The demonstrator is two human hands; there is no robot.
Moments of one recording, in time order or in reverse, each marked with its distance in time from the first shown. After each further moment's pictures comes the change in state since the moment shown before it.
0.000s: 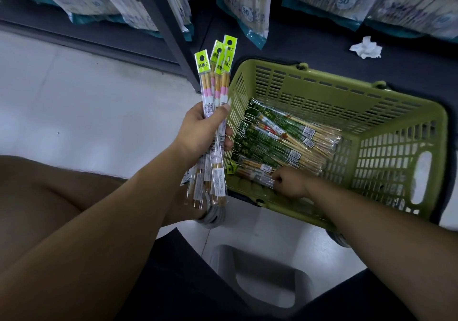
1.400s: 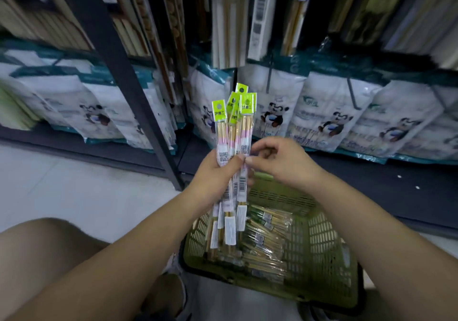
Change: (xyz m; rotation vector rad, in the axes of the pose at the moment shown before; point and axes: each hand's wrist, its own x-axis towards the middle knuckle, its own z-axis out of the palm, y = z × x) left_hand -0.052 0.134 0.081 -0.025 -0.231 0.402; right_hand -0.227 -0.112 -0.198 0.514 0.893 -0.408
